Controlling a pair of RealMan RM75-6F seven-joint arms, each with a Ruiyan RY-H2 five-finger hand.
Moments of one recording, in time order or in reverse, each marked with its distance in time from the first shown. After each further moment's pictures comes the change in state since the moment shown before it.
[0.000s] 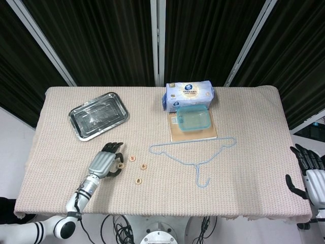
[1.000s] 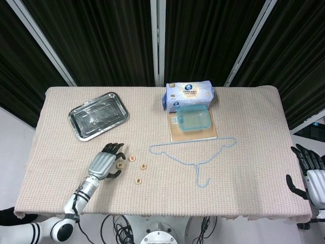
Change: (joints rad) left arm -0.006 0.046 0.021 -0.073 -0.013 0.020 0.047; right arm -0.003 0.003 0.001 0.001 -0.001 0.006 0.010
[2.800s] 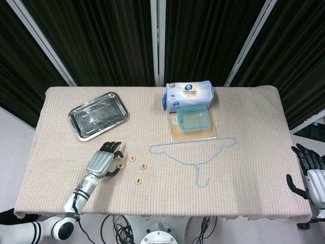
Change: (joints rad) left arm -0.009 -0.009 -0.001 0.018 -0.031 0.013 0.019; right arm 0.002 0.001 0.001 0.000 0.003 -0.005 0.000
